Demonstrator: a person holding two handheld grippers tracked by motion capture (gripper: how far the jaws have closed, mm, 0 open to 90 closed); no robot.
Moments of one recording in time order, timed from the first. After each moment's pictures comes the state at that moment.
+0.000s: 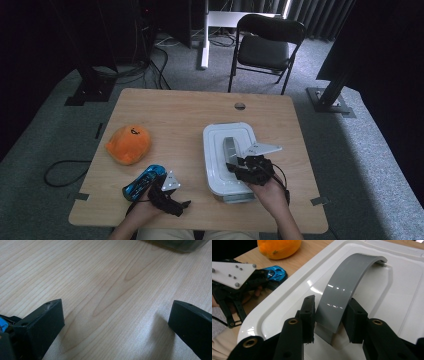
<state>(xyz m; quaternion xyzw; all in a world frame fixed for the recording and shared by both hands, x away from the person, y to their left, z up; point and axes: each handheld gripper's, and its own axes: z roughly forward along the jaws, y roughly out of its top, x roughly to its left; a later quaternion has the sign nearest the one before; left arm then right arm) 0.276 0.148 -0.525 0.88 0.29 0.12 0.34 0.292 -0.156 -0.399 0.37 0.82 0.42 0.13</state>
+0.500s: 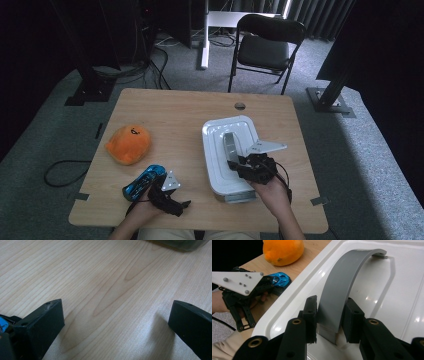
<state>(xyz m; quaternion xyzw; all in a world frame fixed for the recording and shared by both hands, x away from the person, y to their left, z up) 0.276 0.148 -0.525 0.88 0.29 0.12 0.34 0.290 -0.161 -0.386 0.37 0.81 0.44 0.12</state>
